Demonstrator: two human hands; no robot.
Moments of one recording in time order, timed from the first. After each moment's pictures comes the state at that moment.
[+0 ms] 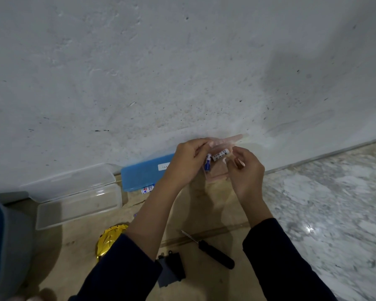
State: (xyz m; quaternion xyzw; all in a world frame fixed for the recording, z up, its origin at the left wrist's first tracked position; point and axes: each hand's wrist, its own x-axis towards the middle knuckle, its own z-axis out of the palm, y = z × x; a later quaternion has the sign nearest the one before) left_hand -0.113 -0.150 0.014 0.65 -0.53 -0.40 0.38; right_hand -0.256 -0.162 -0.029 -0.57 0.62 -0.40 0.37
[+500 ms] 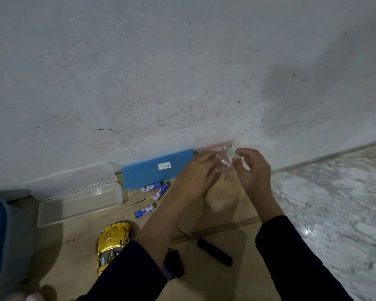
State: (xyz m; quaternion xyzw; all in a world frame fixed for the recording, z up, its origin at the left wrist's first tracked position) left_hand -0.130 -0.129 -0.006 0.64 -0.70 -0.25 0.18; right_hand -0.283 -0.169 -0.037 -0.65 0.58 -0.40 0.30
